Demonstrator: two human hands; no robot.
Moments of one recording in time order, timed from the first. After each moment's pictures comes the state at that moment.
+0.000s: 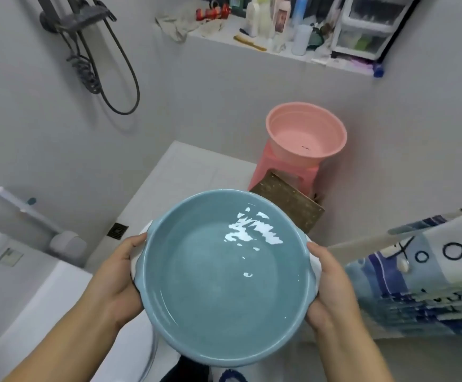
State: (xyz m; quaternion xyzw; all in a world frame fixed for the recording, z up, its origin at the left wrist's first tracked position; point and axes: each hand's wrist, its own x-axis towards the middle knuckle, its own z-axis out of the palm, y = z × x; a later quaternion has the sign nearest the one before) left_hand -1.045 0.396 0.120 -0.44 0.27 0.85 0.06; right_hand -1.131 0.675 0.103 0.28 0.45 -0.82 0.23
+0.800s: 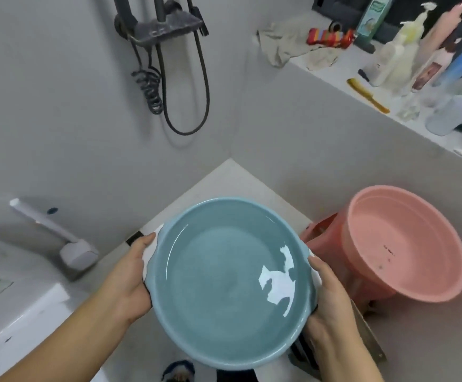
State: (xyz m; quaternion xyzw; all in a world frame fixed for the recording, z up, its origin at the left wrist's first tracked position) left_hand -1.309 0.213 0.051 -0.51 0.18 0.84 -0.06; right_hand -1.481 0.458 0.056 0.20 0.52 -0.75 0.36
